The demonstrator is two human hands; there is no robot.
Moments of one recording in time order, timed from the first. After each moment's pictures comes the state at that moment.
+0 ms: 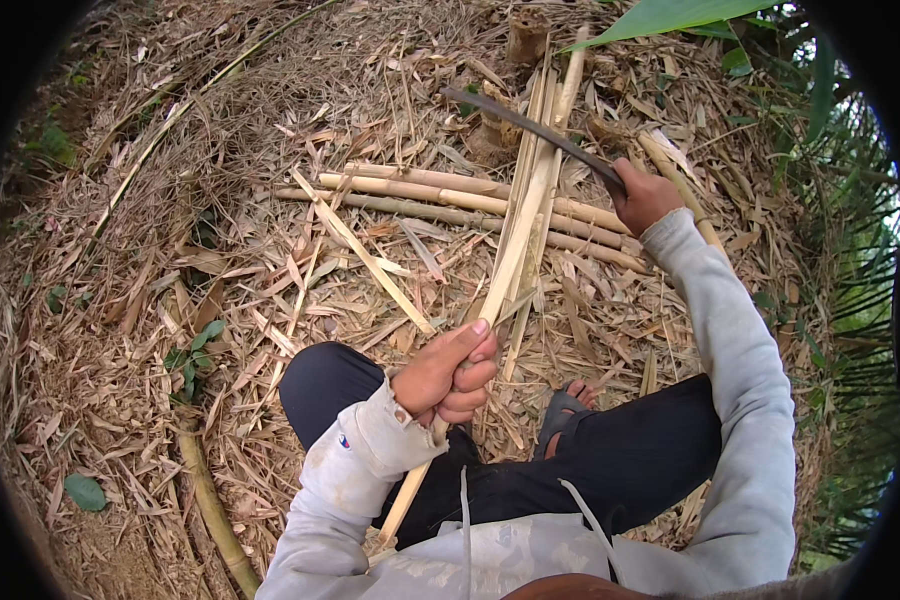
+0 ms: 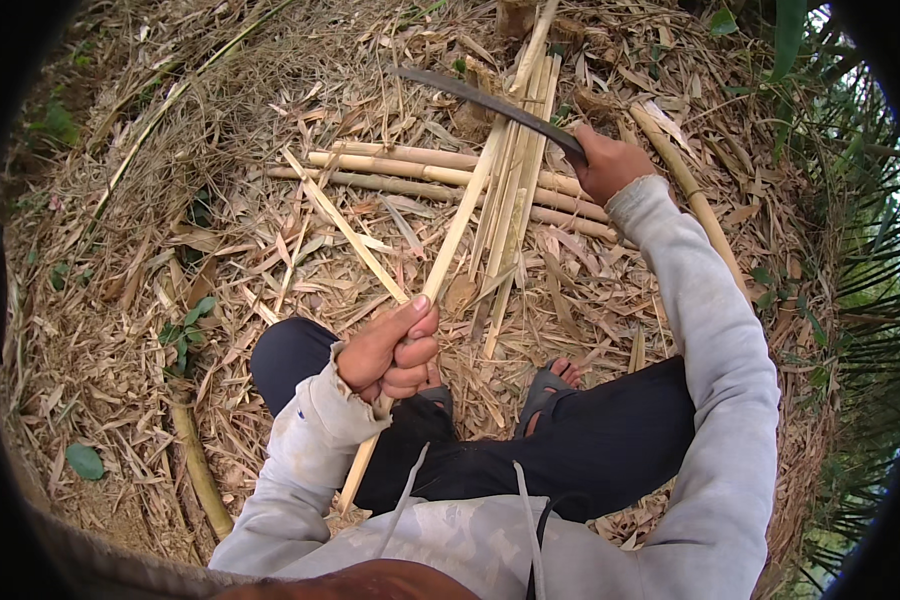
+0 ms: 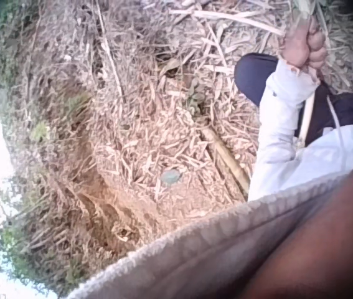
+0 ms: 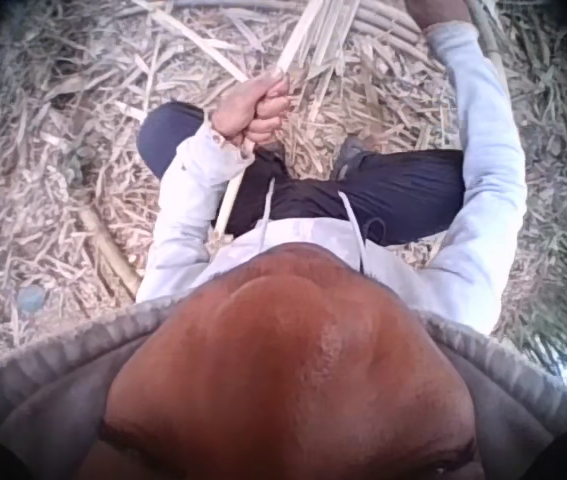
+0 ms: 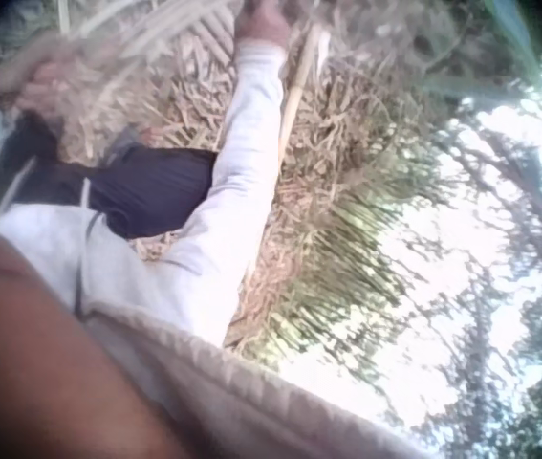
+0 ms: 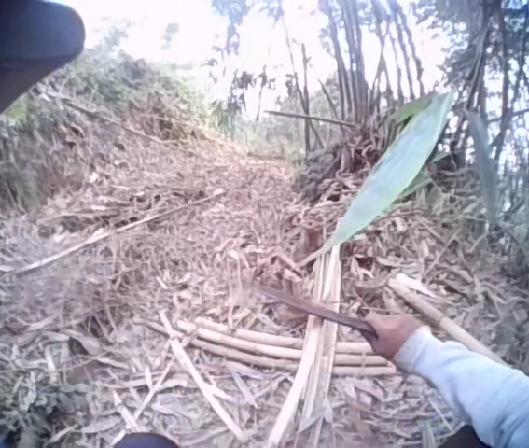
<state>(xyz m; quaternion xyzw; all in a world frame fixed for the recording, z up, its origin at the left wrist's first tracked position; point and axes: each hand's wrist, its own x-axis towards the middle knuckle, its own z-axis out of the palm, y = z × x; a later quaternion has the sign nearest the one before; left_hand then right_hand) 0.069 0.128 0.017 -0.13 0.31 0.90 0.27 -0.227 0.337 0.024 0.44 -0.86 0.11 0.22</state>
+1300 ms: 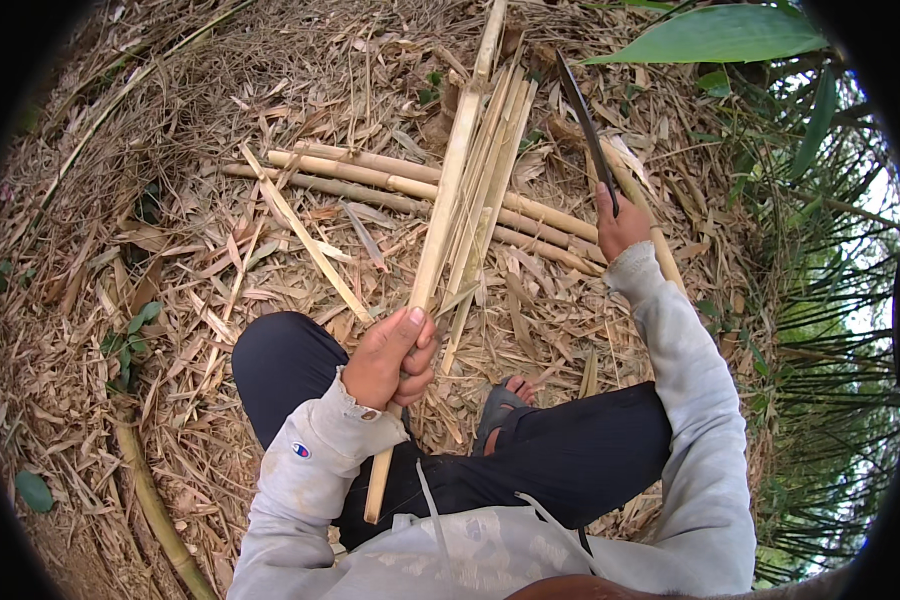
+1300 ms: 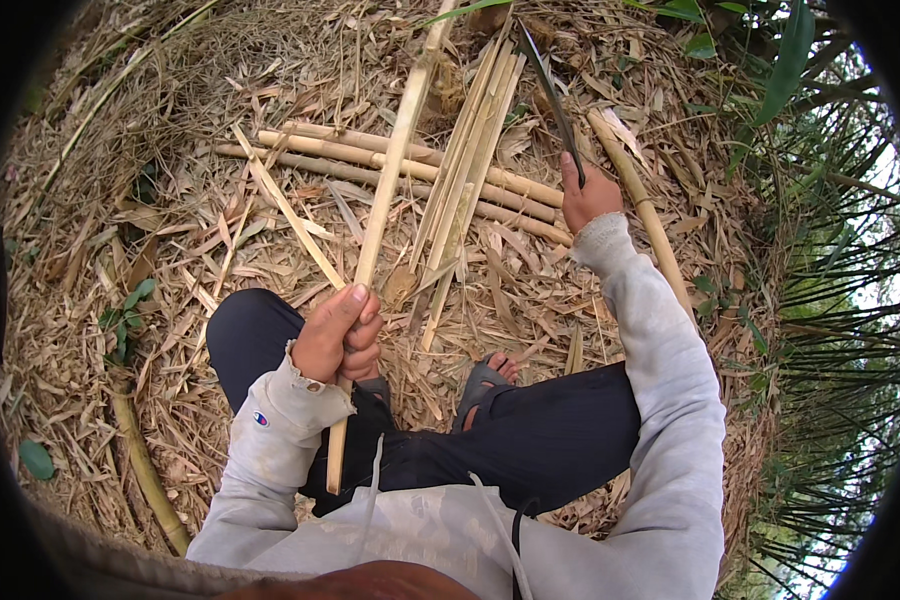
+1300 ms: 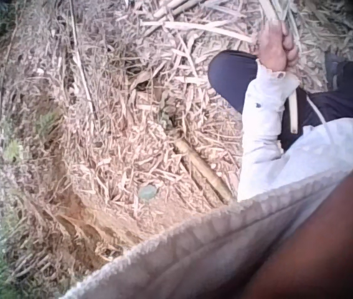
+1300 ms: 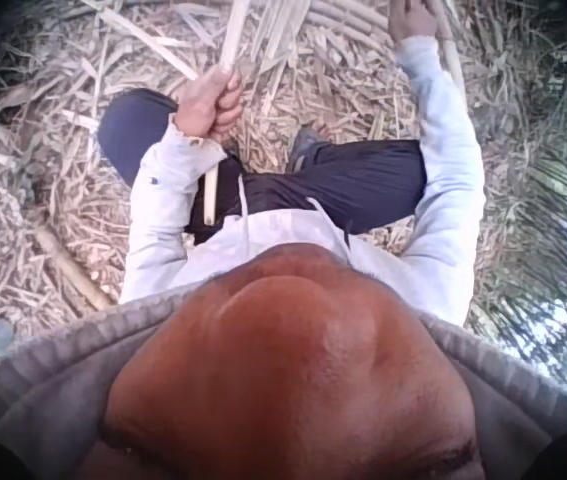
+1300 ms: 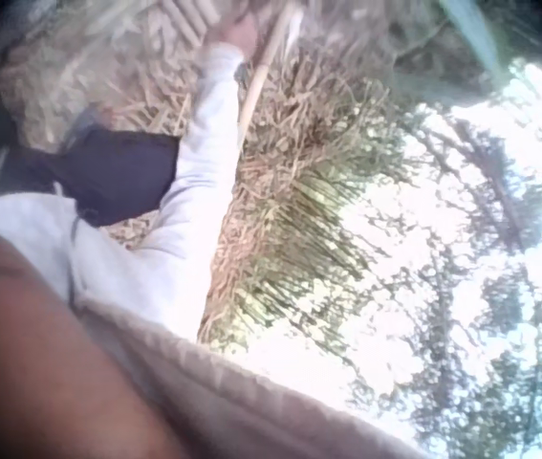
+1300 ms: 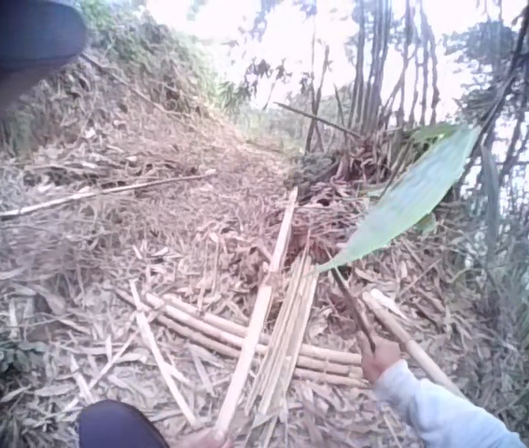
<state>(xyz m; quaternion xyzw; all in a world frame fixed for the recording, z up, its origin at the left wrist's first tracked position) 0.066 0.130 -0.005 -0.13 0.37 0.91 0.13 -0.232 0.366 -0.009 0.17 -0.95 0.23 0.08</state>
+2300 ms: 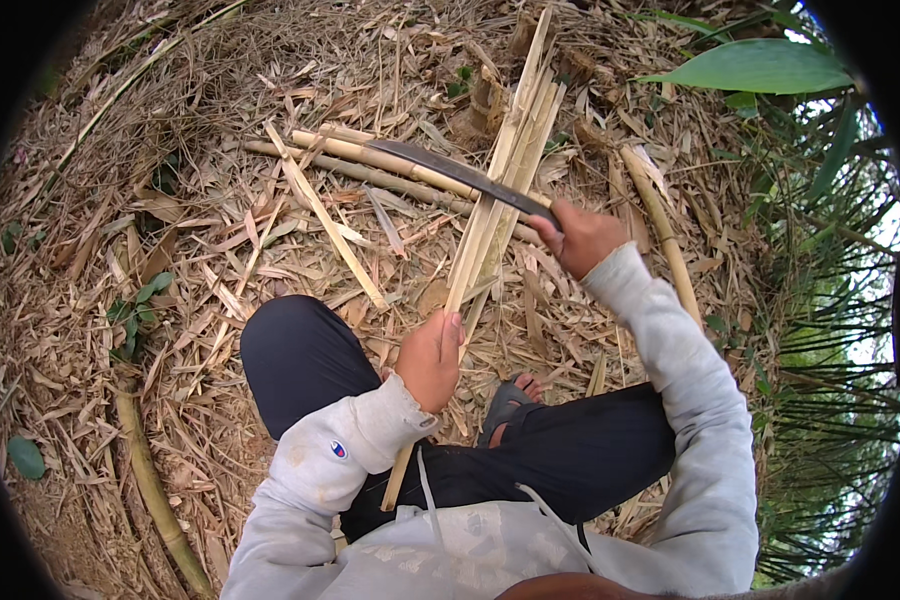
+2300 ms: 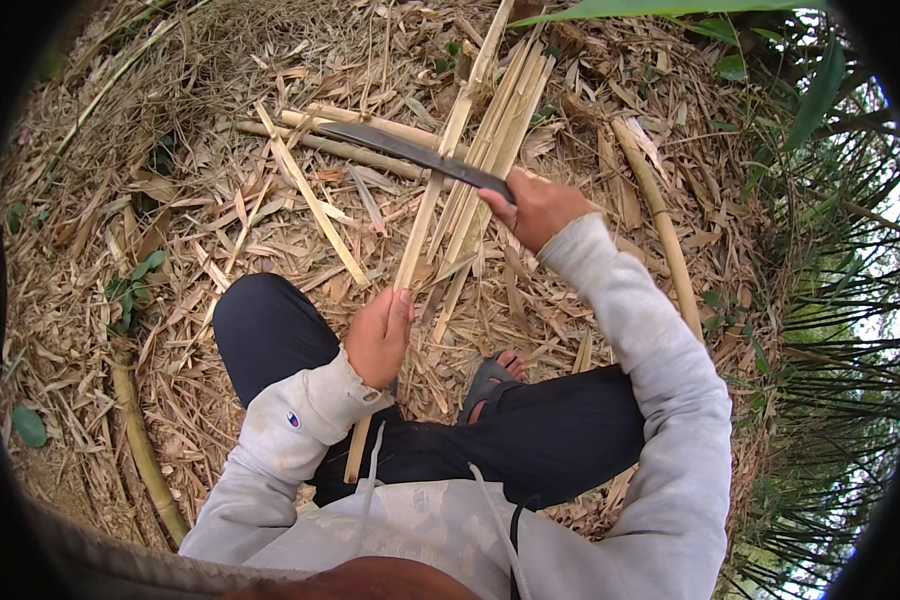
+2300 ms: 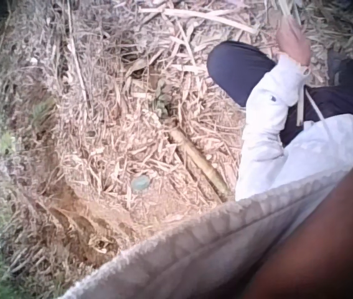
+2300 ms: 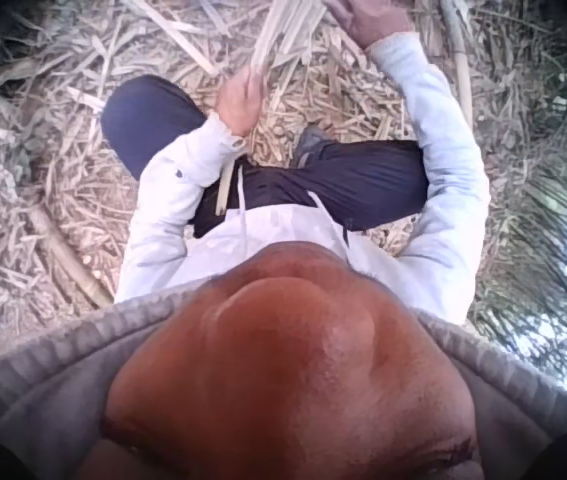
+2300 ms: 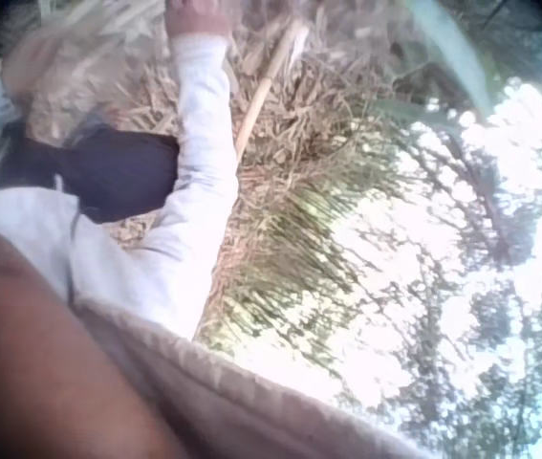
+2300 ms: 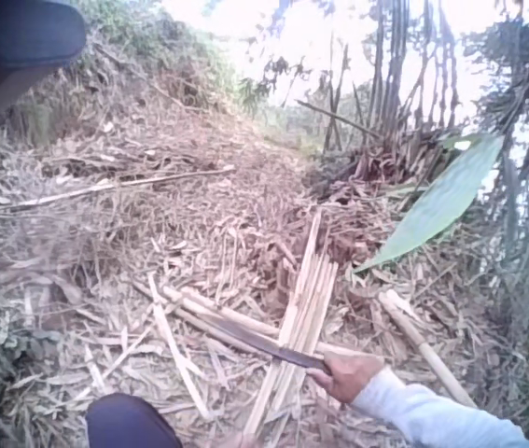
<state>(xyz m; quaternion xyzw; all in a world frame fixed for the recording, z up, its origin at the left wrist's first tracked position) 0.074 0.161 -0.047 -0.19 0.77 0.60 -0.11 -0.156 0.292 0.007 0.51 -0.85 0.05 0.12</state>
